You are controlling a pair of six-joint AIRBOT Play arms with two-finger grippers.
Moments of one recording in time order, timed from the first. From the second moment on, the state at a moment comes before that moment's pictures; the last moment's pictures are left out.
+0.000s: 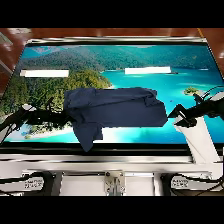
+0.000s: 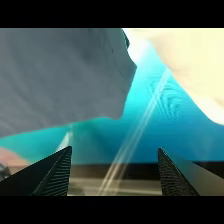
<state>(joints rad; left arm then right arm) 0.14 -1.45 0.77 0.66 -0.99 -1.20 -0.42 -1.50 1.08 -1.11 1.34 1.50</state>
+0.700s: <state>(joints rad) 0.18 -1.34 0.90 0.70 -1.00 -1.22 -0.27 -1.60 1.07 -1.03 1.09 1.46</state>
